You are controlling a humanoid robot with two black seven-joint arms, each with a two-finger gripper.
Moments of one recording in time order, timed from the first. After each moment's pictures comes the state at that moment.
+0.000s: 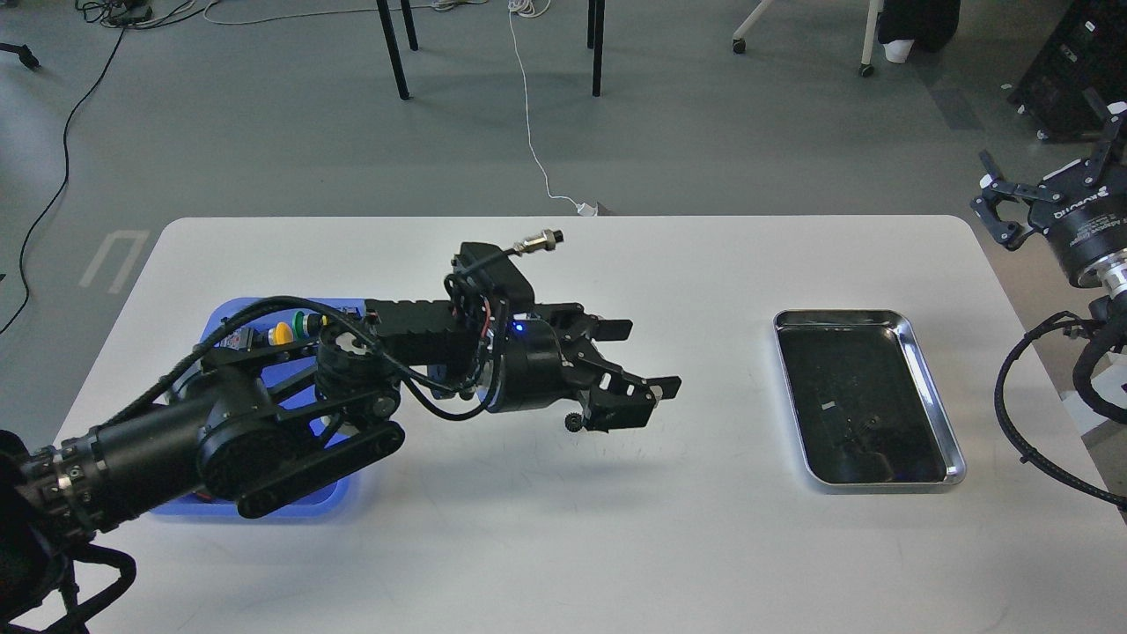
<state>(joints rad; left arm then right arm) -0.81 0.23 -0.33 -1.31 2.09 -0.21 -0.24 0.57 -0.64 0.88 0.78 0.22 0.49 0.25</state>
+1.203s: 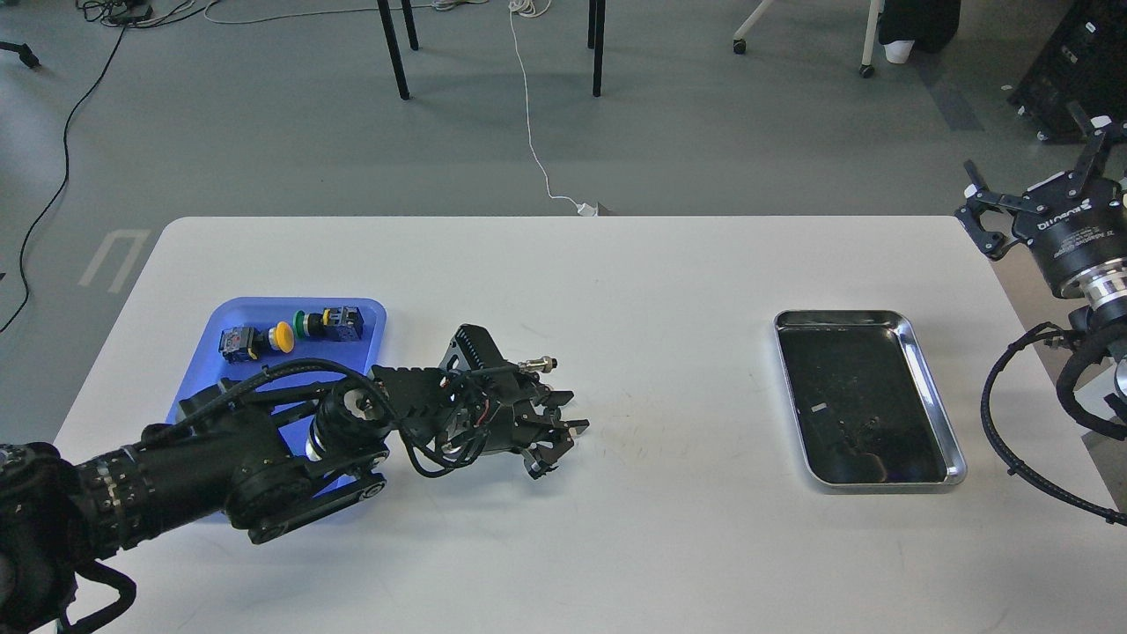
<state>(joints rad) -0.79 0.24 -0.18 -1.07 2.18 -0.11 -0.24 0.55 -0.63 0.89 0.83 0.23 0.49 0.25</state>
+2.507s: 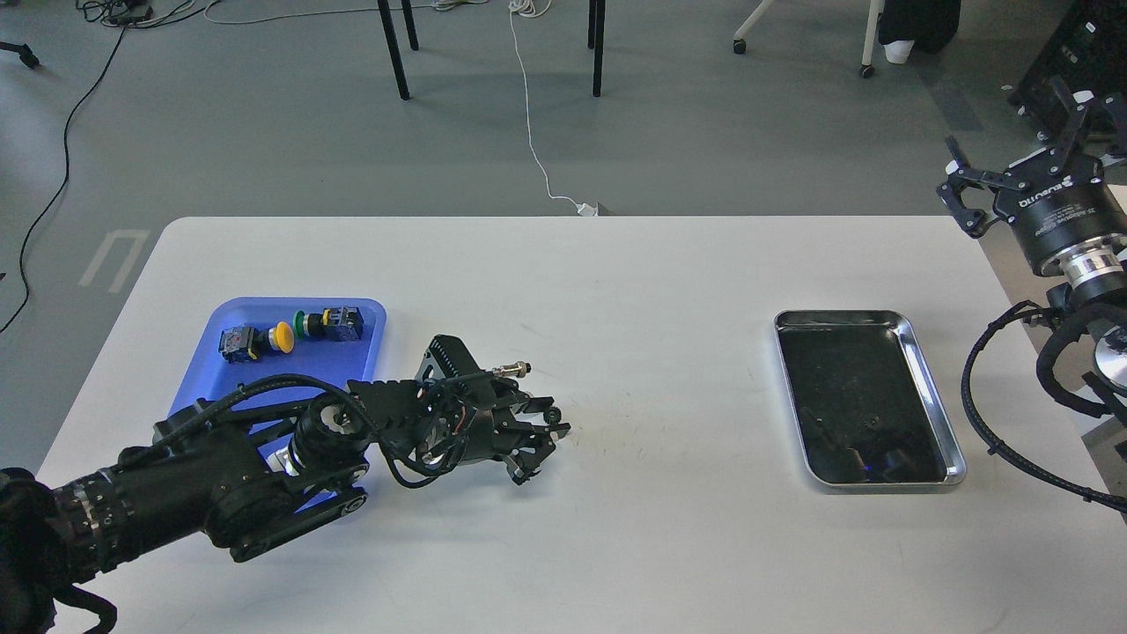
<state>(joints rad) -0.73 0.28 -0.23 -1.08 2.18 -0.11 -0.23 0.60 -0.59 0.89 0.82 0.22 0.49 0.25</state>
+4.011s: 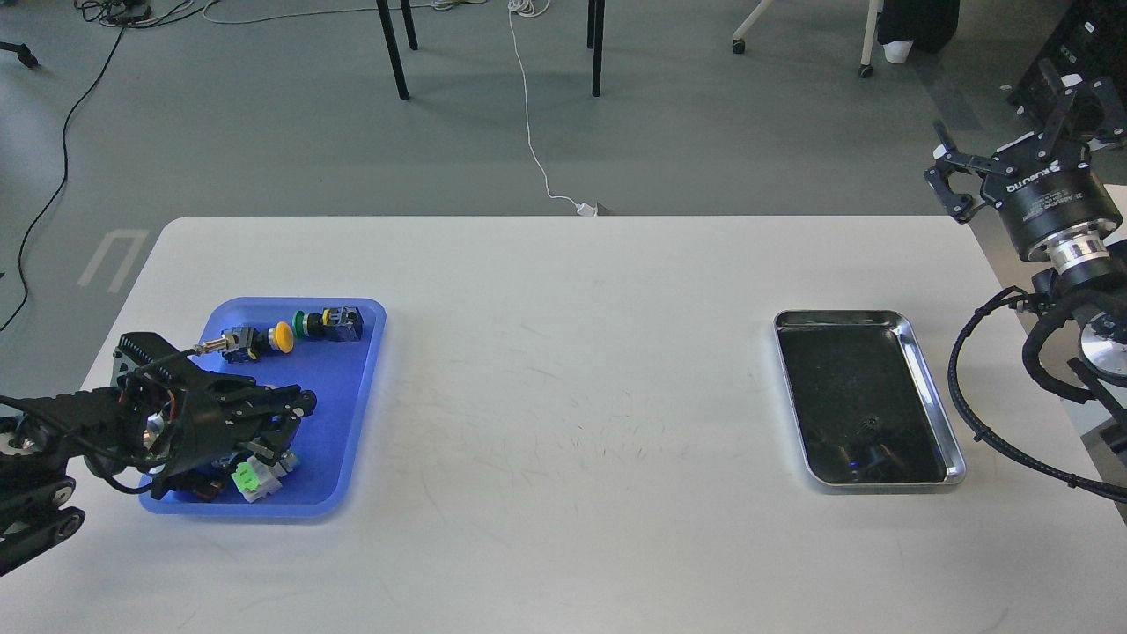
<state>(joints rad) -0.54 0.86 -0.33 -1.20 2.00 0.00 -0.30 0.63 -0.57 0.89 0.82 0.22 0.49 0.25</state>
